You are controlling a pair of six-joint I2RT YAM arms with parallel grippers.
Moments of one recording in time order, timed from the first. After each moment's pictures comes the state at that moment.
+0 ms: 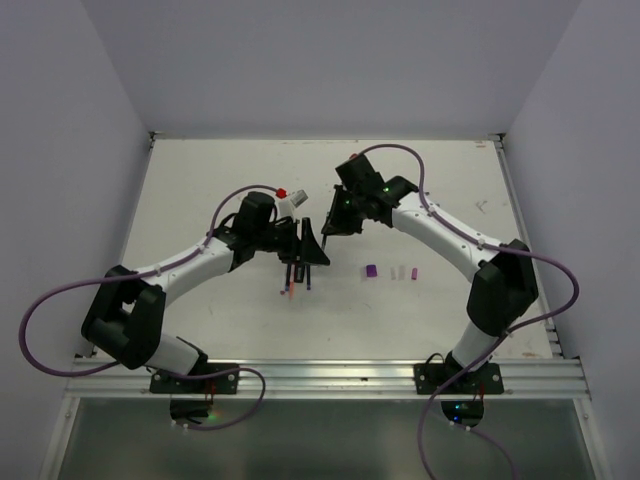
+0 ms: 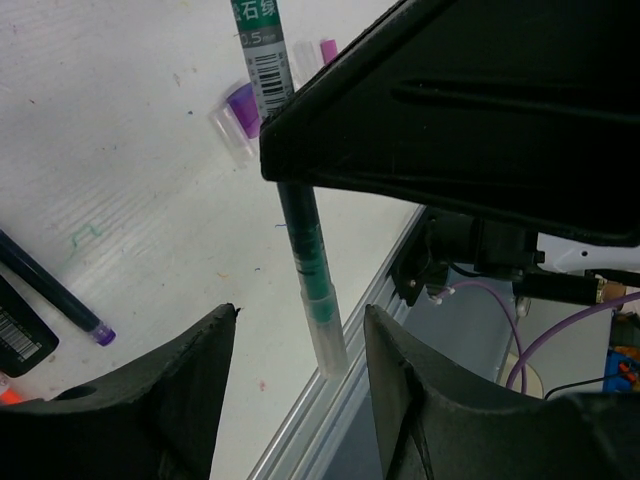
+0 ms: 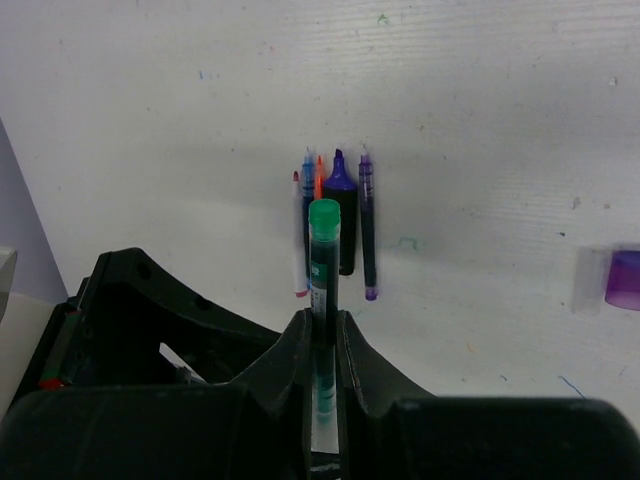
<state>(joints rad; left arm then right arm) -0.52 1.46 0.85 -0.07 0.70 -0.60 0.66 1.70 1.49 -0.72 -0.07 0.86</state>
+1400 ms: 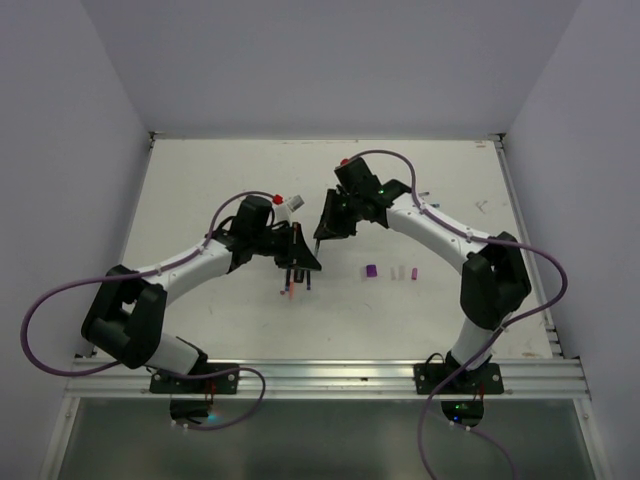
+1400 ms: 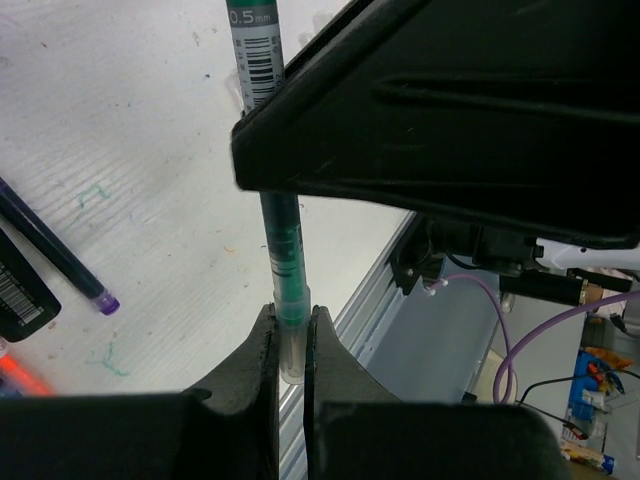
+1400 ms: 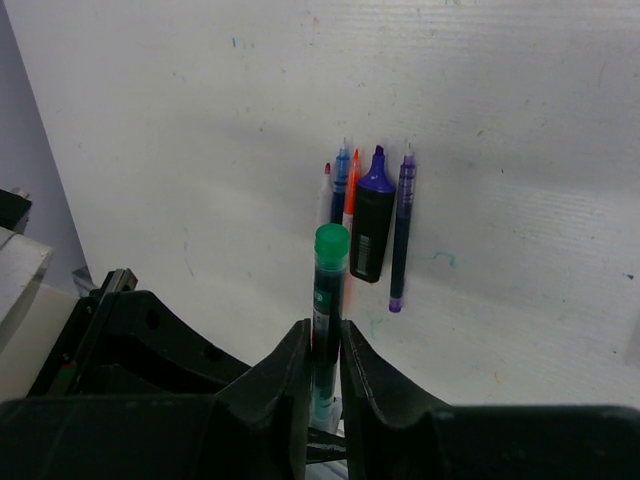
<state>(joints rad) -0.50 1.46 0.82 -0.10 0.73 -0.62 0.65 1.76 1.45 -0.62 -0.23 0.81</state>
